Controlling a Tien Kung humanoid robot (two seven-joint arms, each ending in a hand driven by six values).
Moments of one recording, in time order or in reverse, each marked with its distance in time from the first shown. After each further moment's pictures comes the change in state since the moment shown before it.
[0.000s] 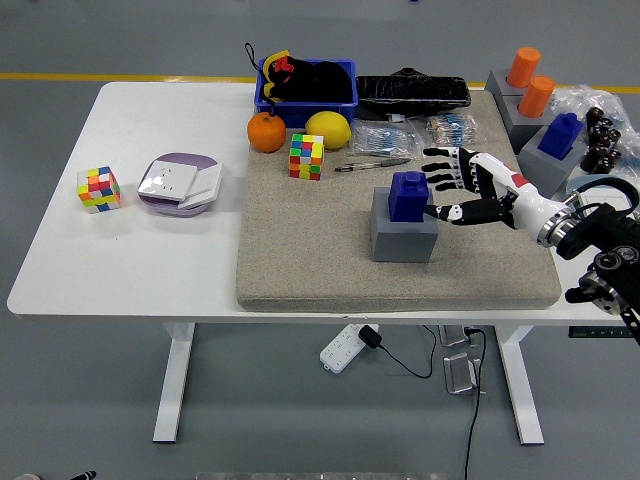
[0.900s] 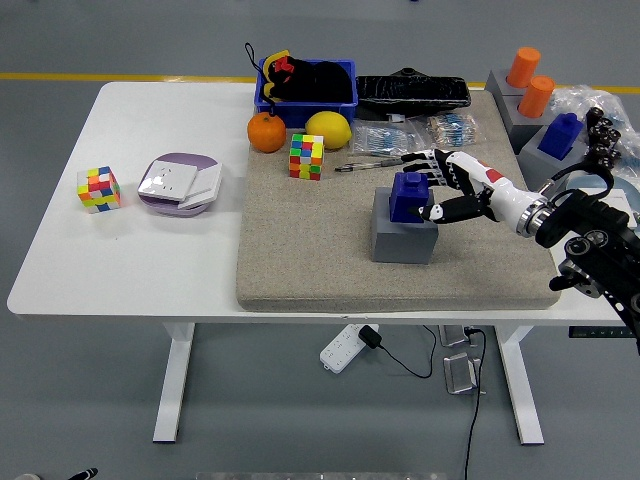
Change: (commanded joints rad) left arm -0.007 0.000 0.011 -0.001 -0.007 -0.004 0.000; right arm 0.128 0.013 -0.181 -0.123 0.028 -0.059 0.056
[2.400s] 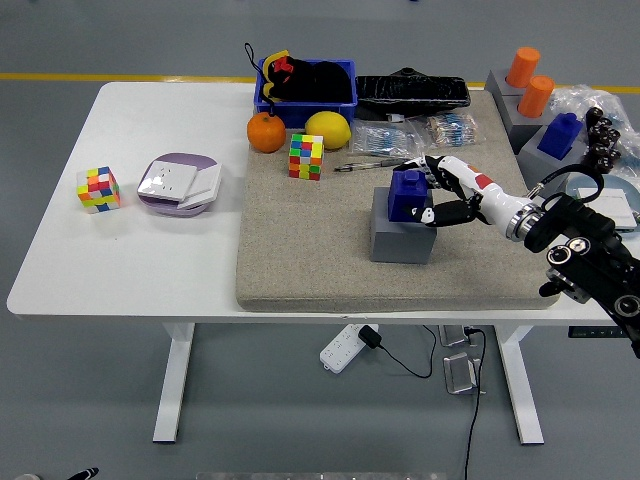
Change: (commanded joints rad) left arm -0.003 0.002 0.009 -0.003 -0.001 -0.006 -0.001; right arm 0.029 0.001 -0.131 -0.006 0.030 -0.111 0.050
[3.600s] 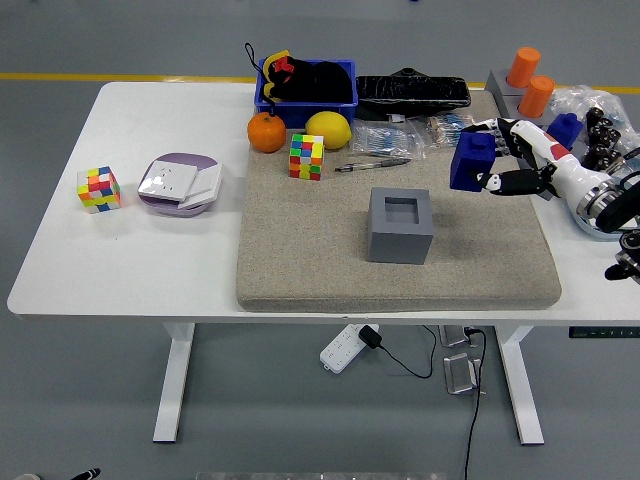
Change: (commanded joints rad) left arm 0.006 -0.005 -0.020 0.001 0.006 -0.002 -0.004; right arm -0.085 -0.158 0.201 0.066 -0.082 -0.005 -0.007
